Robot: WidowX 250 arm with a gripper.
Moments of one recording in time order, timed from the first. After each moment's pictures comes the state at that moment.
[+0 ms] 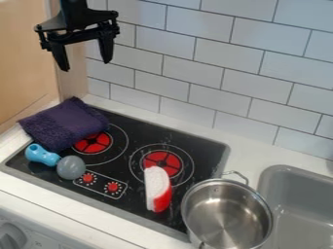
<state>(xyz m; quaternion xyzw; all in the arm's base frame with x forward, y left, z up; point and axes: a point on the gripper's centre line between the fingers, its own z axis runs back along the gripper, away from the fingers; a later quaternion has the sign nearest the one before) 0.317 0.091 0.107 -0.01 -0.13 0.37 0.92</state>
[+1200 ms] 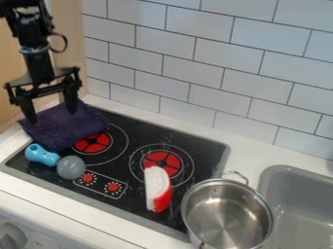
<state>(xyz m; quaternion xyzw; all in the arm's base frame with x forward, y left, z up) 0.286 0.141 0.022 -0.03 0.01 0.44 0.90</state>
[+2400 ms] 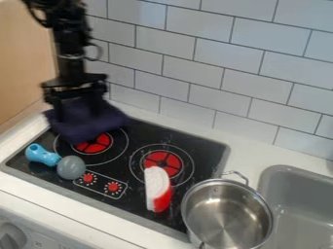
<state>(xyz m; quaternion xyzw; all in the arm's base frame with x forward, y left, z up) 0.333 0.086 0.006 0.00 0.02 0.39 0.92</state>
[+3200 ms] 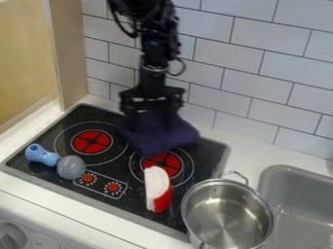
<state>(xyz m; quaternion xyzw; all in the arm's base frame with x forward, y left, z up) 0.349 -0.011 0.007 0.03 0.01 0.31 0.95</state>
